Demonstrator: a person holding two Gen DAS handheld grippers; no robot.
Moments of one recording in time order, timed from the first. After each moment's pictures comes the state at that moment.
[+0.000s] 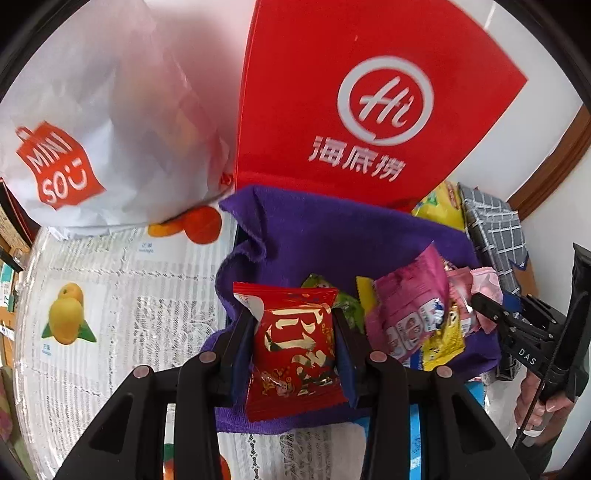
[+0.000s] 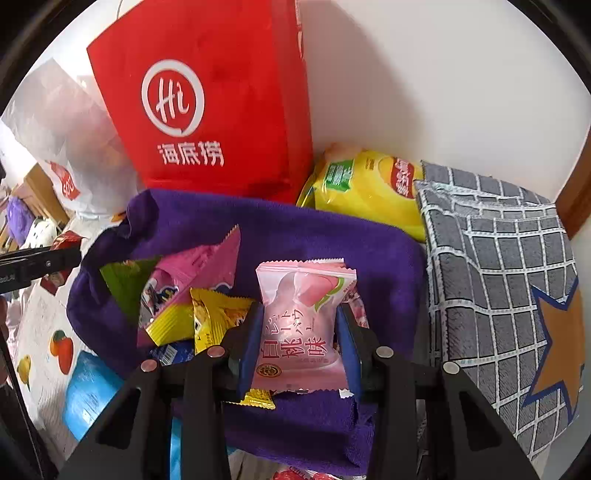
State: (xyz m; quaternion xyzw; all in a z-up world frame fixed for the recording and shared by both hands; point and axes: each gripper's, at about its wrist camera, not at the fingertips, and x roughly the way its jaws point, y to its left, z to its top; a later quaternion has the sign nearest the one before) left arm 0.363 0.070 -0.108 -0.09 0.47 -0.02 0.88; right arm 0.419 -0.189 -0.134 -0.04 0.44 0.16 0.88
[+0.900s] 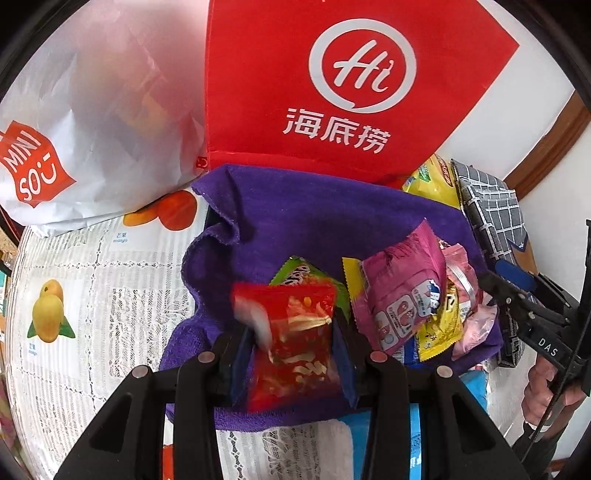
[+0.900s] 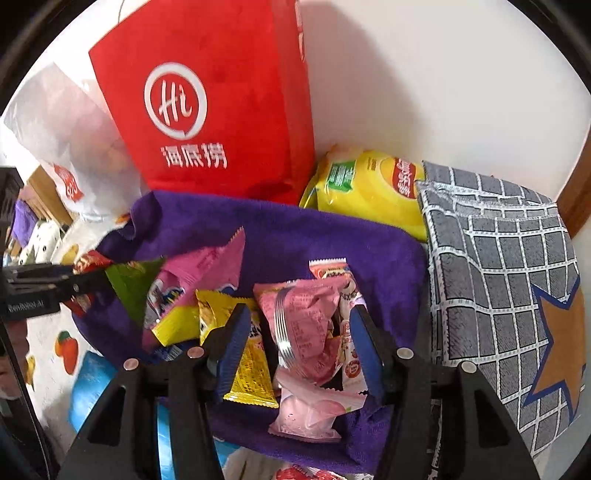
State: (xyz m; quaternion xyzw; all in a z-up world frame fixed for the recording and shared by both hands) left arm 0.364 0.049 -0.116 -0.08 0.49 -0.04 0.87; right arm 0.416 -0.191 -0.119 -0.03 0.43 0.16 0.89
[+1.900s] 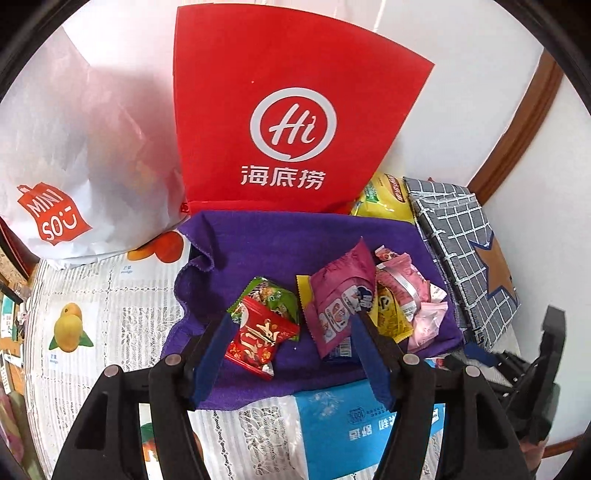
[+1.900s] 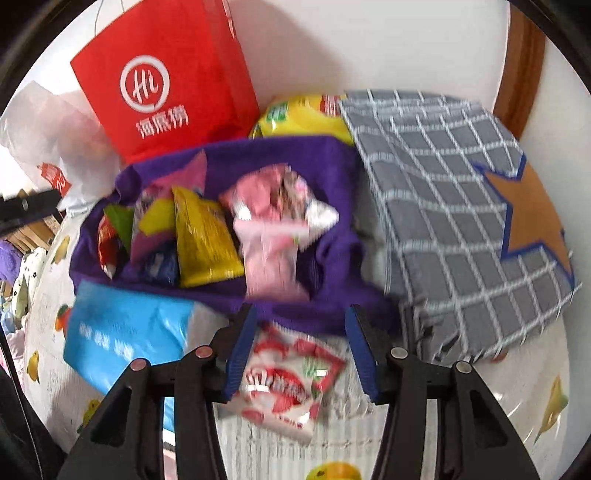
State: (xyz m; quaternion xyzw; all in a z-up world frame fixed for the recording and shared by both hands) left arm 0.322 0.025 -0.062 -0.05 0.43 -0.07 0.90; right arm 0.325 -0.240 -0.162 0.04 0.47 0.08 0.88
